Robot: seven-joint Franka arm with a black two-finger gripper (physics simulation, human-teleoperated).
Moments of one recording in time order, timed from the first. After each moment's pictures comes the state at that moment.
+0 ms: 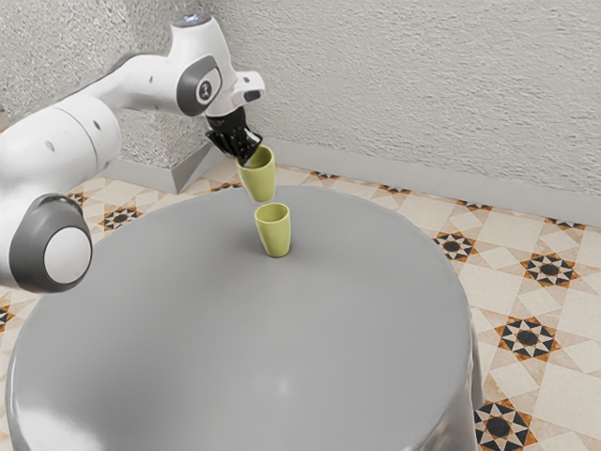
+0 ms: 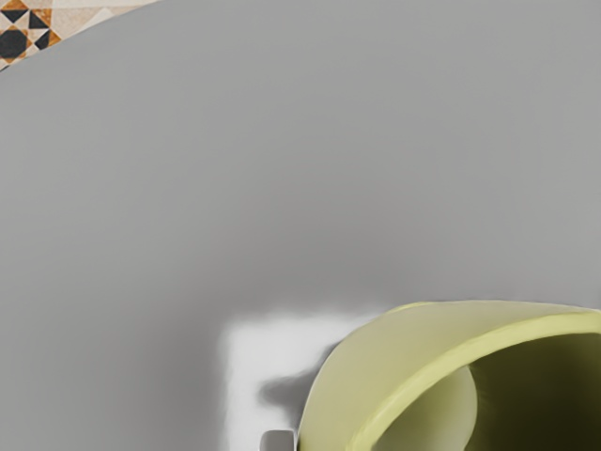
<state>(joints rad) 0.14 0.82 -0.11 -0.85 0.09 1.89 0.08</state>
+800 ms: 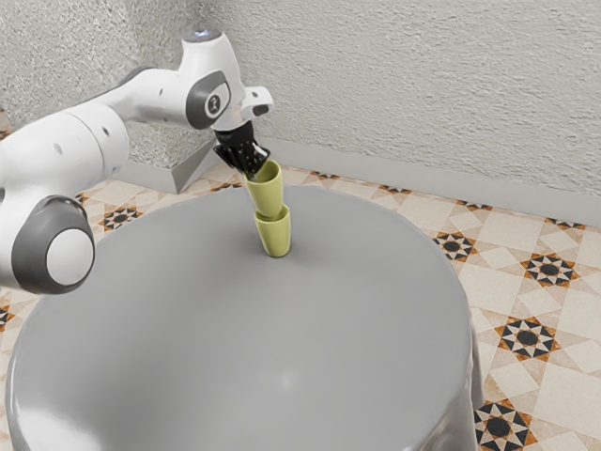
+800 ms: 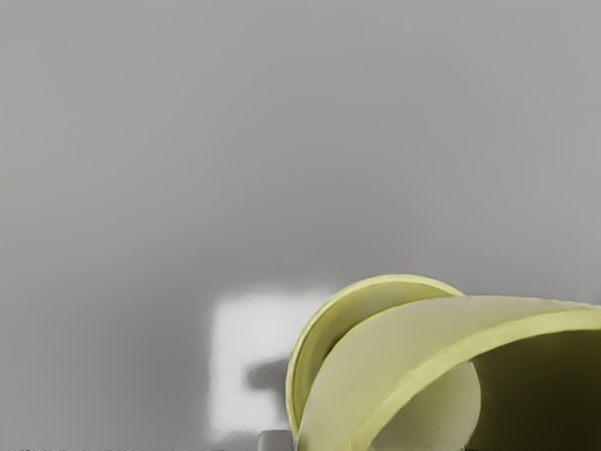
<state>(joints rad) 0.13 0.82 -0.11 -0.90 0.09 1.91 0.04</state>
